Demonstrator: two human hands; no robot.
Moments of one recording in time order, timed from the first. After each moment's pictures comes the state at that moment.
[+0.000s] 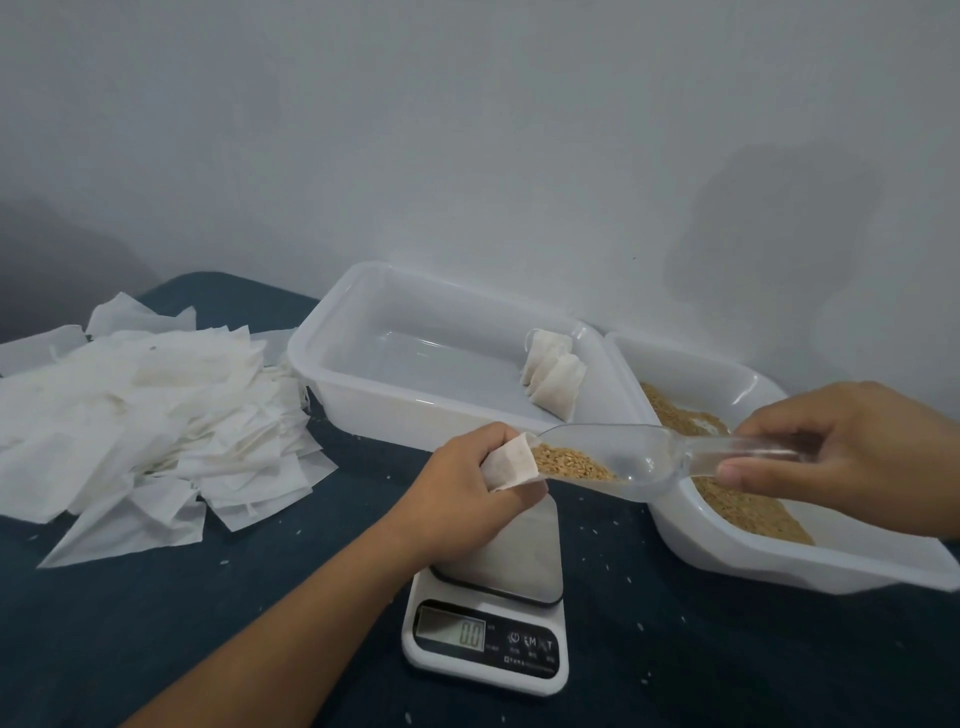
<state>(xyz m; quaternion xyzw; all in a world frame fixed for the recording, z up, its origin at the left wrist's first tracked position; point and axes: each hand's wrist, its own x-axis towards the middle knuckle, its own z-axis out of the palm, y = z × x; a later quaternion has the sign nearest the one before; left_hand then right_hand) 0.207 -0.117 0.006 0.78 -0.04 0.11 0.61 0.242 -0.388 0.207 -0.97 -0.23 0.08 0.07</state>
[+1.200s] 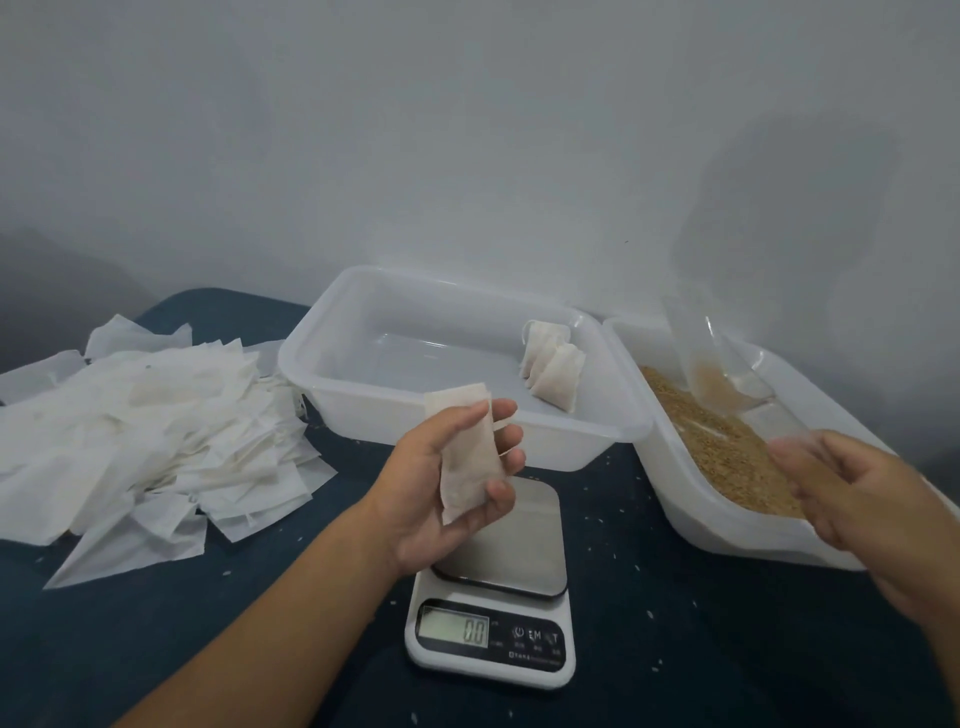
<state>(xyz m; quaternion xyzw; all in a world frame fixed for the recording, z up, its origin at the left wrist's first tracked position) 0.199 -0.111 0.028 0.27 0.02 -0.12 0.95 0.239 -0.427 0.120 -0.88 -0.06 -0.02 0.47</state>
